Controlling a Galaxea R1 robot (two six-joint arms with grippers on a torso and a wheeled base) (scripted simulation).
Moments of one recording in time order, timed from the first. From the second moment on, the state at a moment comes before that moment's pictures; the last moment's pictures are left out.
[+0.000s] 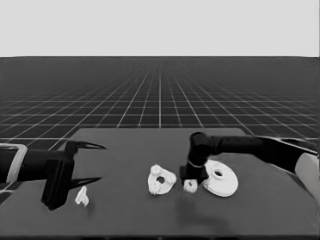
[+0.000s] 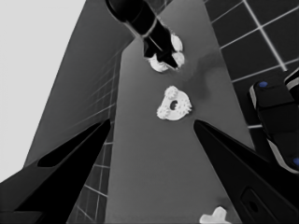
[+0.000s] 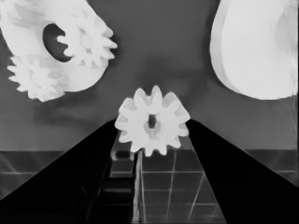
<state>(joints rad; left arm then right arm) -0.34 1.75 -0.42 0.31 0.68 0.35 -0.03 2.62 -1.10 -0.22 -1.56 1.52</state>
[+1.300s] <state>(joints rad) -0.34 1.75 -0.42 0.31 0.68 0.35 -0.09 3.08 -1.77 -0.28 -1.50 1.32</state>
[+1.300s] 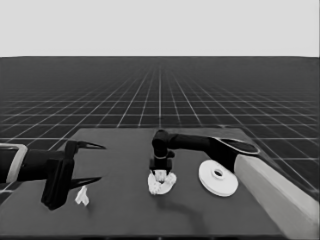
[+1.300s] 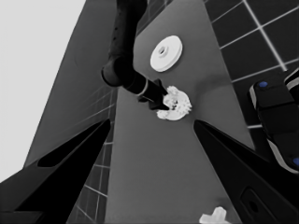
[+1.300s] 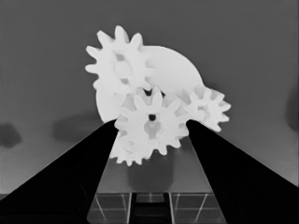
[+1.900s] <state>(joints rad) -0.34 1.75 -0.42 0.31 0.68 0.35 -0.10 3.08 -1.77 -0.27 -1.50 1.43</state>
